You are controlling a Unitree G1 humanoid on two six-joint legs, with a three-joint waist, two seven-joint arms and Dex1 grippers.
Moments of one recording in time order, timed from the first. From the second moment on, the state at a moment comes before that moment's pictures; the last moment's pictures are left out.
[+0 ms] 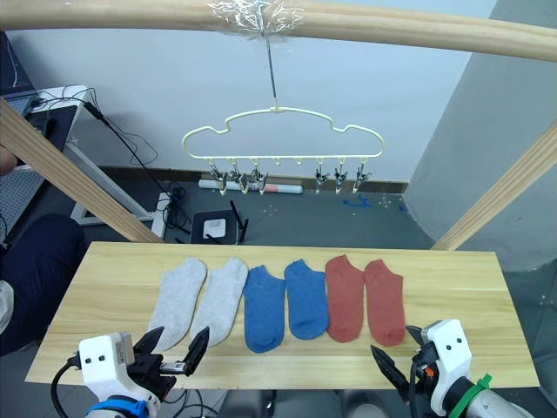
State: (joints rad) left arm 0.76 0.24 0.16 -0.88 -0.35 0.52 -0.14; right arm 0.70 -0.50 -0.16 -0.81 0.50 0.56 0.46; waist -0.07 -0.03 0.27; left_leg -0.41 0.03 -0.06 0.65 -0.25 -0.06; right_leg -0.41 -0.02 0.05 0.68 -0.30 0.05
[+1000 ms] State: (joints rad) left arm 0.73 0.20 0.17 -0.85 -0.41 0.47 -0.18; right arm 0.66 -0.50 -0.15 -0.81 0.49 0.55 0.48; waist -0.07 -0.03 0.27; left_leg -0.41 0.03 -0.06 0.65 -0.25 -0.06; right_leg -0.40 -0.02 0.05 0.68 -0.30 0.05
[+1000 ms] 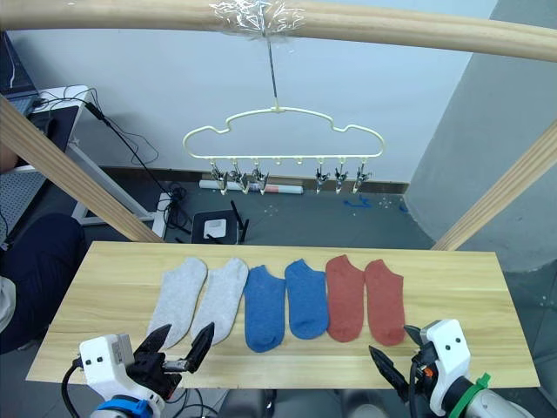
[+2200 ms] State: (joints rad) left arm 0.20 0.27 0.20 -0.66 -0.37 0.43 -0.20; right arm -0.04 -0.65 -0.05 -0.78 0.65 0.67 0.61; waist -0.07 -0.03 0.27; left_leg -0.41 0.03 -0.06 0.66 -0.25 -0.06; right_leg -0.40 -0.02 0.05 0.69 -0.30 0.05
